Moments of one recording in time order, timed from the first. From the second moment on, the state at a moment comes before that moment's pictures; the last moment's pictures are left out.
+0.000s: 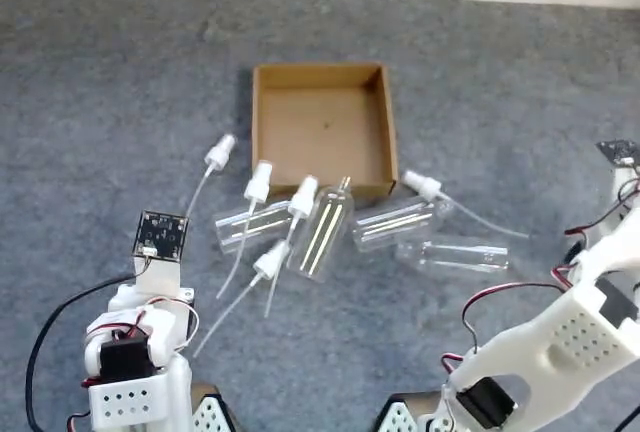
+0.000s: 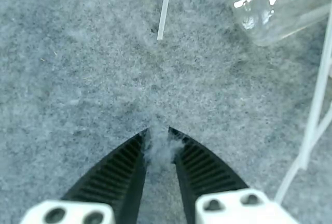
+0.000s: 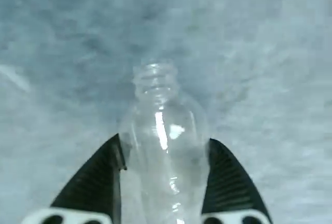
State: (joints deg) left arm -15.6 -103.8 95.9 76.9 -10.2; right arm 42.5 25.8 -7.7 76.2 53.1
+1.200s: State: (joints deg) left arm -37.1 -99.2 79.3 61.7 -17.7; right arm 36.5 25.8 -7.6 81.5 38.1
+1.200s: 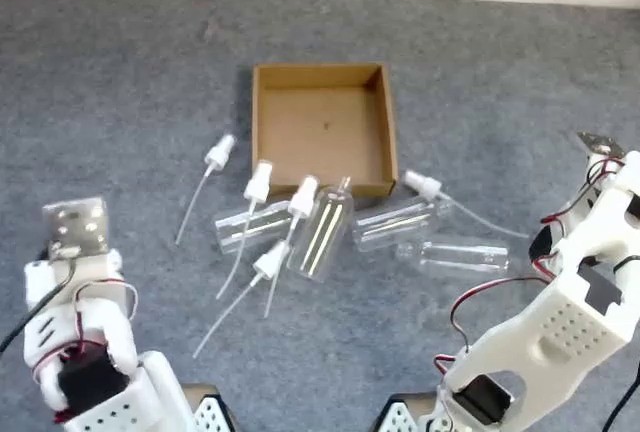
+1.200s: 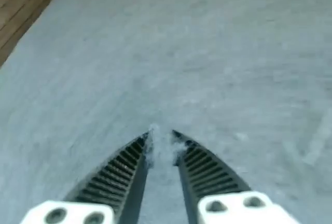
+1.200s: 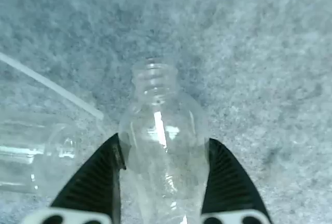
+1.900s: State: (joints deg) left arm -7.3 -2.3 2.1 79.8 -22.2; right arm 38.1 25.8 -7.6 78.4 40.1
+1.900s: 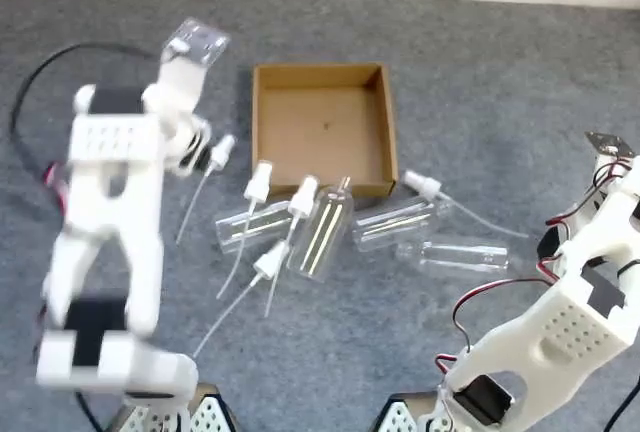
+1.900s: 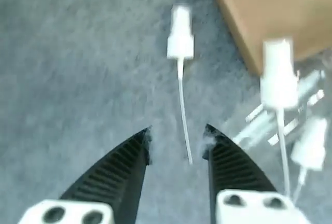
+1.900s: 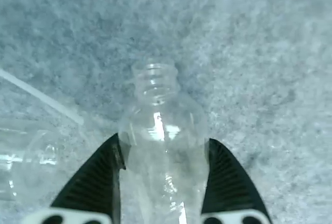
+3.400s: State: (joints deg) left arm -4.4 24.1 -40.4 99.4 -14.8; right arm 38.2 25.9 -7.6 82.2 40.7
